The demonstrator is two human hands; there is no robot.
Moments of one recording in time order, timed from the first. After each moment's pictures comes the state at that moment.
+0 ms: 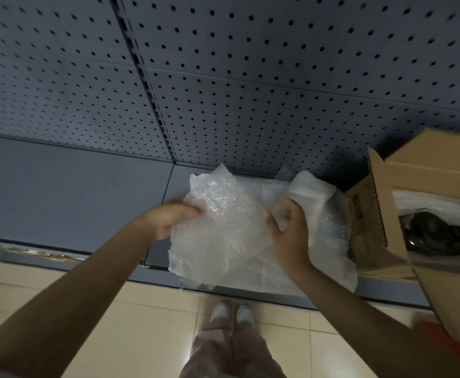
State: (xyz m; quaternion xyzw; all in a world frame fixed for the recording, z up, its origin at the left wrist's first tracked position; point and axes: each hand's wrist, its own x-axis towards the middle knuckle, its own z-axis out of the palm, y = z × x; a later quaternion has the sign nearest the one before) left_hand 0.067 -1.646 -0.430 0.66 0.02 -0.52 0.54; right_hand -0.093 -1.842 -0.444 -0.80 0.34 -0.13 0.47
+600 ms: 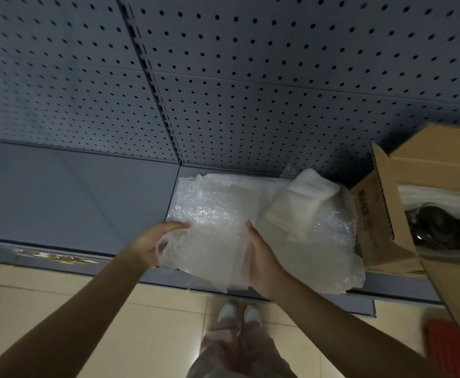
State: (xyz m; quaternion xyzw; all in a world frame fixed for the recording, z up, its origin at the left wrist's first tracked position) left_hand 0.035 -1.597 -0.437 0.61 0.17 -0.48 0.60; right_hand -0.095 -1.772 -0.433 -0.32 0.40 0.13 0.85
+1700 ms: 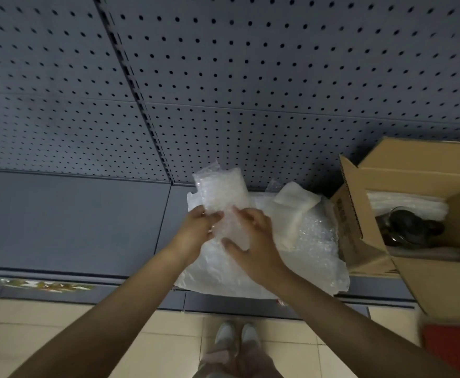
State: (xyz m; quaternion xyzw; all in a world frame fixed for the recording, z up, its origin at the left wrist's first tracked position) left_hand 0.009 -1.685 -0.381 0.66 0.03 -0.39 0.64; right_hand -0.095 -1.793 -0.389 -0.89 0.14 -0.07 0.43
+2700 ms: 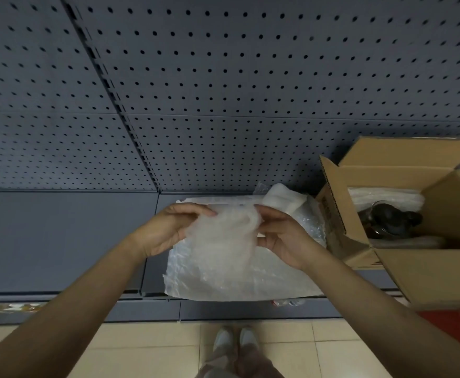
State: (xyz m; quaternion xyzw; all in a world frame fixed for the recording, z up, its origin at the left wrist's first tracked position) left_hand 0.045 -1.661 -0.352 0.55 -0.14 -0.51 0.65; right_hand -0.100 -1.855 -0.355 -0.46 0.19 0.05 0.86
